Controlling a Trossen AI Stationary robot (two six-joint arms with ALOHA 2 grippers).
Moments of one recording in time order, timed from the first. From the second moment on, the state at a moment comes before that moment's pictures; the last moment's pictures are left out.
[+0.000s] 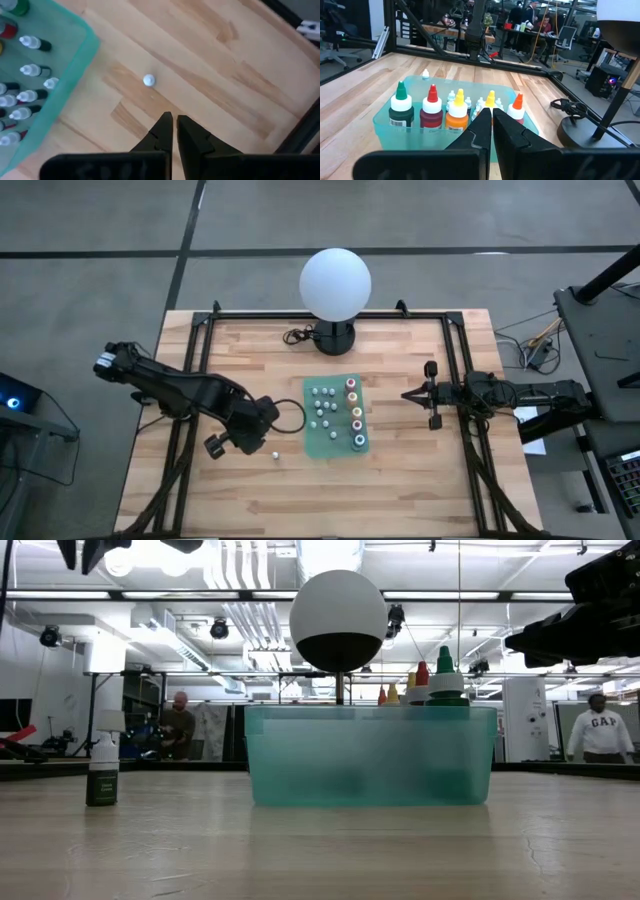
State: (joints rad) left arm -0.35 1.37 1.33 -1.21 0.18 0.55; right arm 0.02 0.09 0.01 0.01 0.02 -0.13
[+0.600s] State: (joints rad) left arm -0.35 1.53 1.45 -1.24 0.13 0.56; right arm 0.02 0.09 0.01 0.01 0.02 -0.13
